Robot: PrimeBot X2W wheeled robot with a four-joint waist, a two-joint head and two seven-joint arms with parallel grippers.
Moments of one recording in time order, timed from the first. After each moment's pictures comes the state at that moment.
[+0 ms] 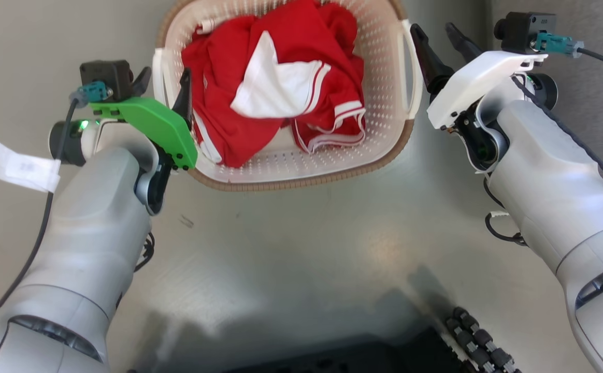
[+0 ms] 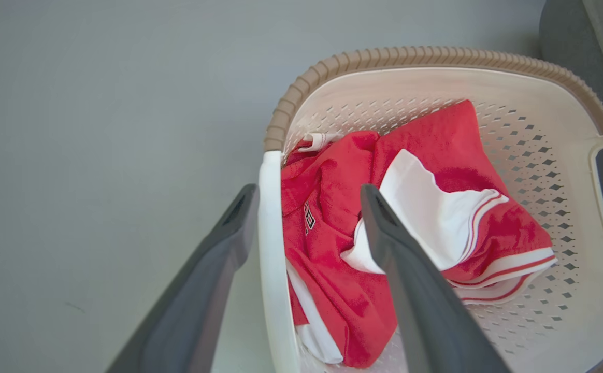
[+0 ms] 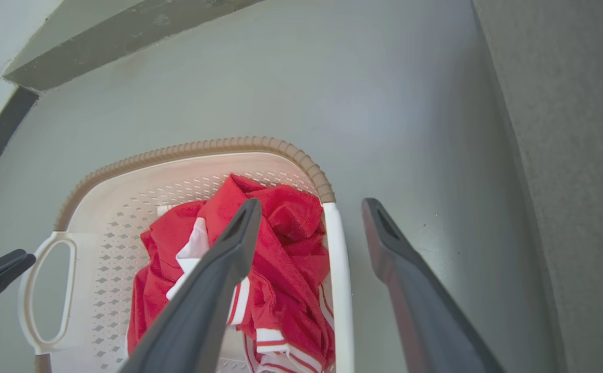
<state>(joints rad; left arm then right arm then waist) -1.01 0.05 -0.76 1.10 -0.86 -0.07 -0.25 -1.01 -0.12 0.75 1.06 0.89 0.12 -0.25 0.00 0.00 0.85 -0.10</state>
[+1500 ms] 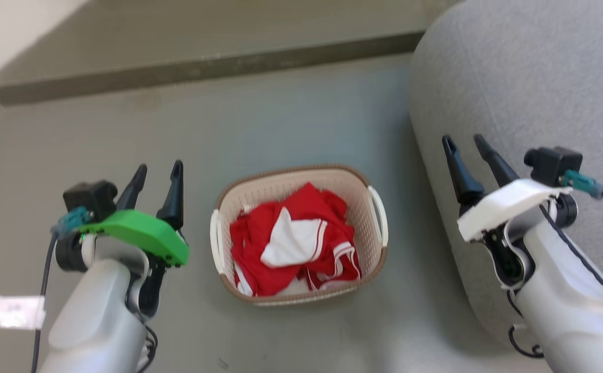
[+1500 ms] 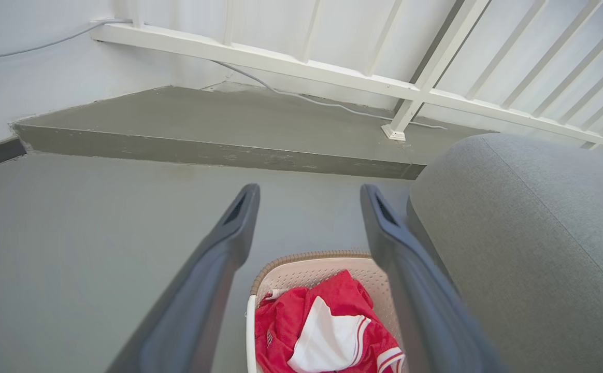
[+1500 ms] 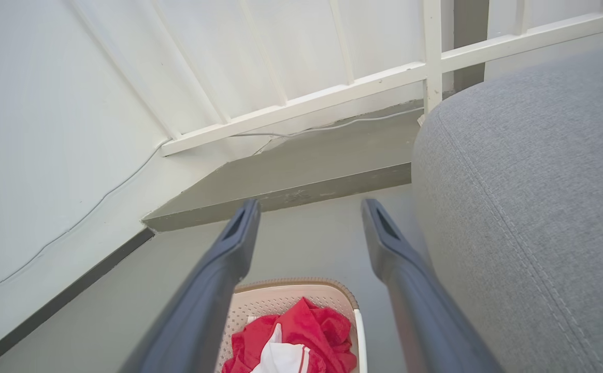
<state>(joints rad) -0.51 0.11 -0.40 0.65 -0.67 -0.09 -0.25 -0.46 -0.19 0.39 0.62 0.61 0.12 -0.25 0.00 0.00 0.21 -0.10</state>
